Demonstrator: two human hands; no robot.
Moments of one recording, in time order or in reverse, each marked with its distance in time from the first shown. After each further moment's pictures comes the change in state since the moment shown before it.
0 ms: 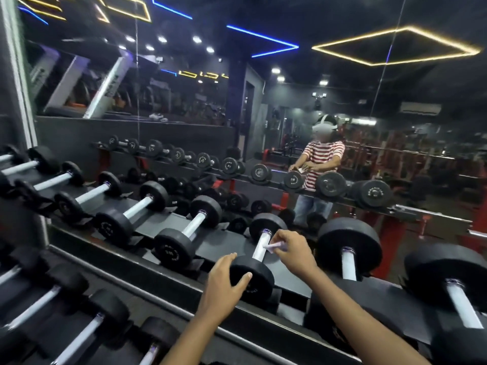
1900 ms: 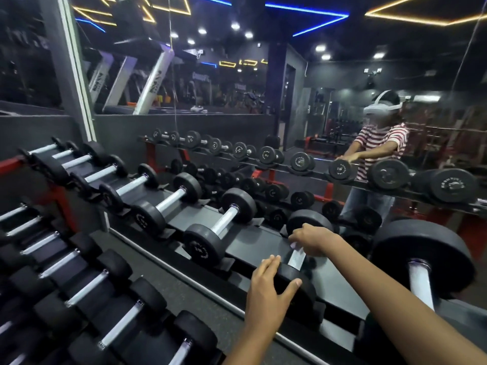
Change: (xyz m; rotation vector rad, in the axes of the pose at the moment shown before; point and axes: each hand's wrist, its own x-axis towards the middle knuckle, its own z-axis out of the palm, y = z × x) left_hand 0.014 -0.006 0.047 0.017 0.035 -0.129; right_hand 0.111 0.018 0.050 -0.825 -0.751 -0.446
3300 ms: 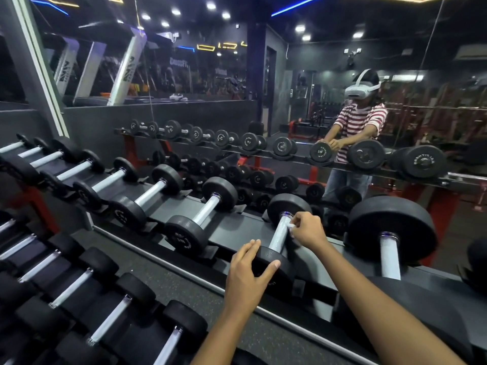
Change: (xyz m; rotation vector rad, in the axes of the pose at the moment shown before) left_hand 0.004 -0.010 0.001 0.024 0.004 0.041; right_hand -0.019 -0.007 0.050 1.066 0.575 0.651
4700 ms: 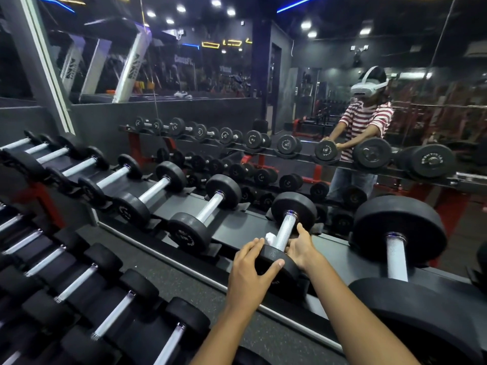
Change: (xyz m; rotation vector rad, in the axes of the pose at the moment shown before) left_hand 0.002 0.001 -0.002 0.027 0.016 0.015; right_hand -0.017 -0.003 0.040 1.368 -0.424 0.749
